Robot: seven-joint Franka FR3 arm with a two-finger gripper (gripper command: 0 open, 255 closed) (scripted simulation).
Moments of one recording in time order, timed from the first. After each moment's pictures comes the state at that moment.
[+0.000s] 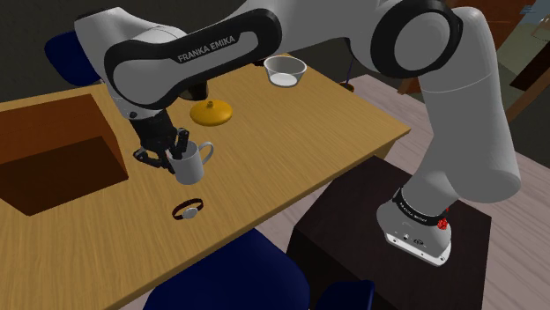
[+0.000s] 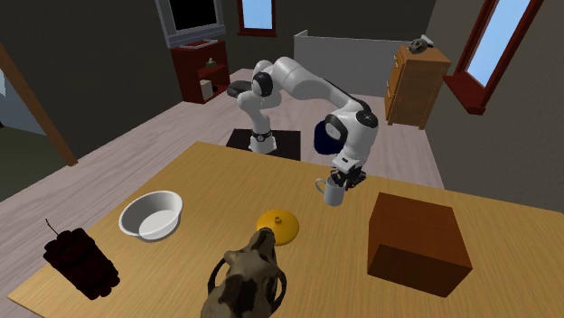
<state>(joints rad) 0.36 0.69 0.37 -1.29 -0.15 1.79 0.72</state>
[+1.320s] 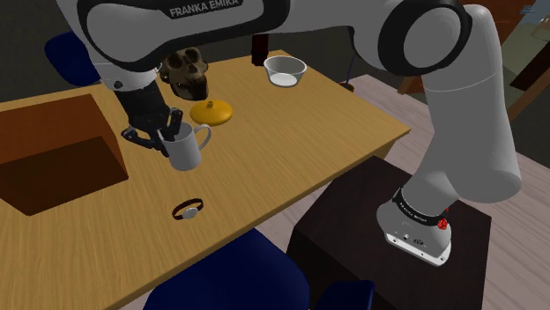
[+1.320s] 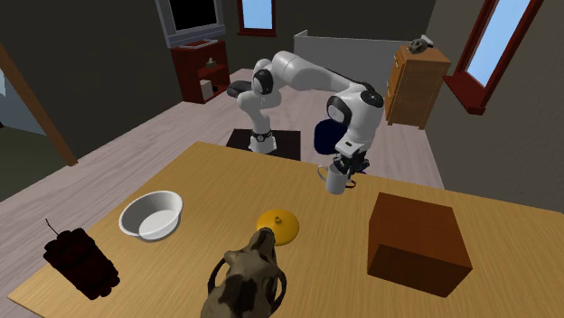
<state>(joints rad) 0.37 0.66 0.38 -1.17 -0.14 1.65 0.72</state>
